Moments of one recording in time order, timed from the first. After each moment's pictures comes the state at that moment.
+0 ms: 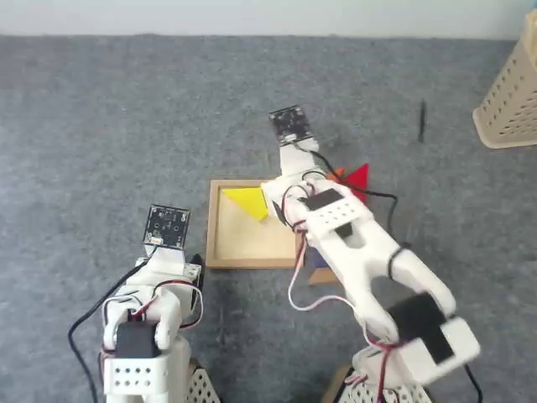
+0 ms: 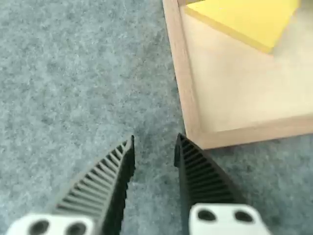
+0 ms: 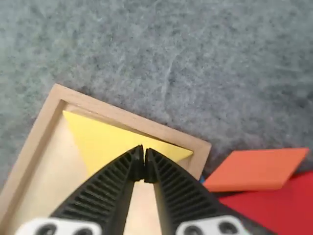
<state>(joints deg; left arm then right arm) -6.5 -103.3 96.7 72.0 -4.0 -30.3 -2.9 38.2 24.4 -8.5</state>
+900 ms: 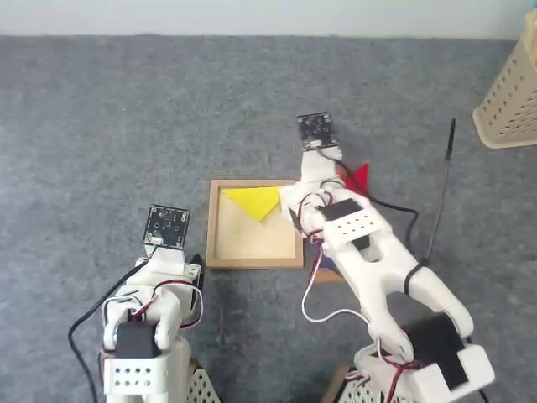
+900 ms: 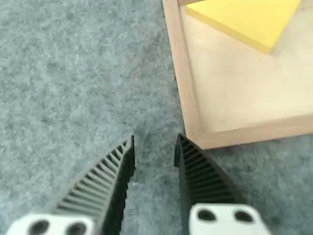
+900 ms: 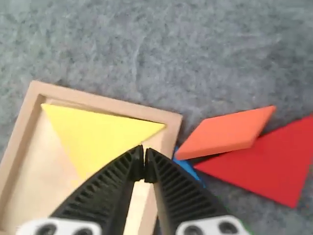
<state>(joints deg) -6.5 -103.3 96.7 72.0 -4.0 -26.5 -8.7 44.7 25.1 -11.3</state>
